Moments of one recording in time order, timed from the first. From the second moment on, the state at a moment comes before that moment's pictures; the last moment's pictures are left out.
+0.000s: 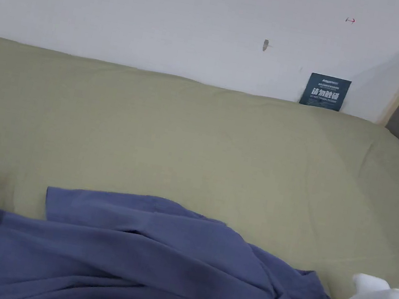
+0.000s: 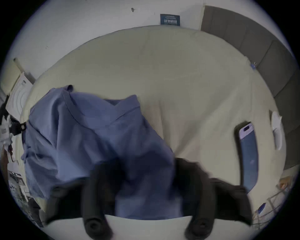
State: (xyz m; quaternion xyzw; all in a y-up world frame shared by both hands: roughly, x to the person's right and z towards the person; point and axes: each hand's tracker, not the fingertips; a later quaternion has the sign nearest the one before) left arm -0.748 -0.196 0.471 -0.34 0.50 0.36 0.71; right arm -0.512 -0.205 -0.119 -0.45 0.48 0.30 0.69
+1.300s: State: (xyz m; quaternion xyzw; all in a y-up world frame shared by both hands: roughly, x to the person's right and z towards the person) left arm -0.822 0.098 0.565 -0.04 0.59 0.21 0.78; right arm -0.680 0.088 -0.135 -0.18 0.61 0.01 0.77
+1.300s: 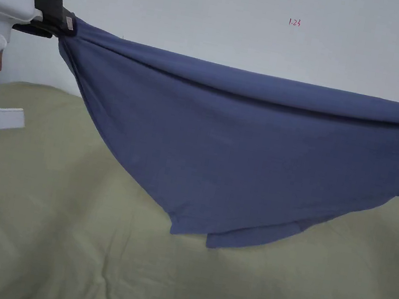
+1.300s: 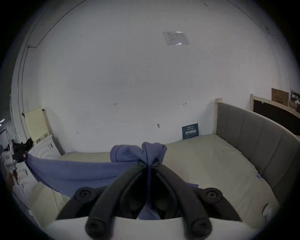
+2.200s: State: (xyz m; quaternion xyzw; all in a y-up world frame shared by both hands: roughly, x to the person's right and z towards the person) left arm -0.581 -0.181 0.594 -0.19 0.51 0.42 0.73; right arm -0.467 -0.153 -0.126 -0.34 0.57 0.14 0.73
